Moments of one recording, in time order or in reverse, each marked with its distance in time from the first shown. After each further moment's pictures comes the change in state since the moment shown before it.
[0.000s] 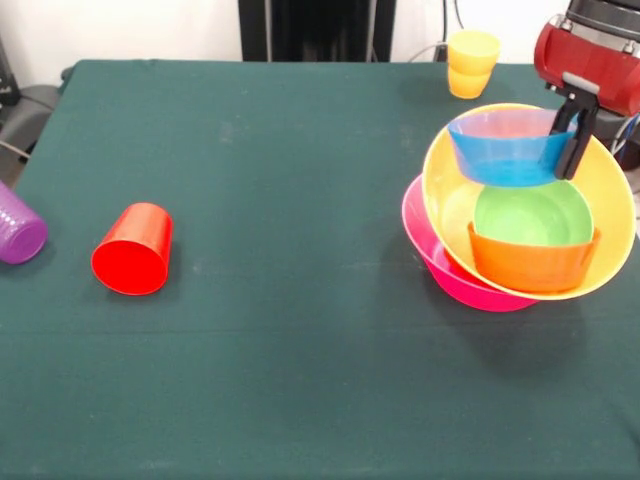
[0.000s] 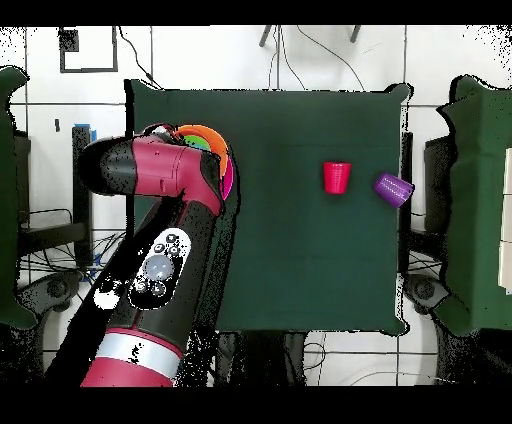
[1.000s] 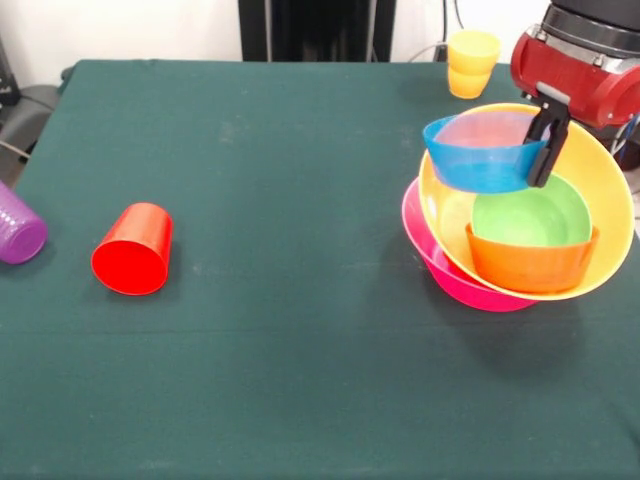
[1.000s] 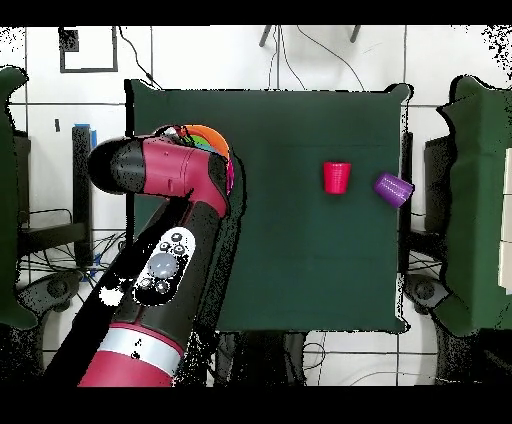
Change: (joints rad) arm 0.001 0.033 -0.038 0.000 0.036 0.000 0.000
